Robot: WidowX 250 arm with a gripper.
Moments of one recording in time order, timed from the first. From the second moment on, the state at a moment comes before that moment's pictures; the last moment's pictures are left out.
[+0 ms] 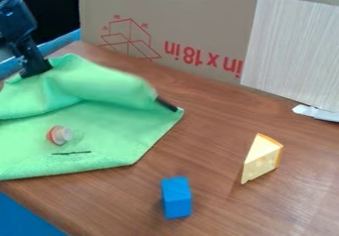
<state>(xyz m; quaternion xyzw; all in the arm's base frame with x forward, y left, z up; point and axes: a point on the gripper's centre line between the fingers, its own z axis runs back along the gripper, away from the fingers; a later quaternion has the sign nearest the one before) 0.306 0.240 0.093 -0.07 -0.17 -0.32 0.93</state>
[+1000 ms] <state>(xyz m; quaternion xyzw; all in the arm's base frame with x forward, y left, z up) 0.369 0.278 0.098 -0.01 -0.16 -0.30 0.94</state>
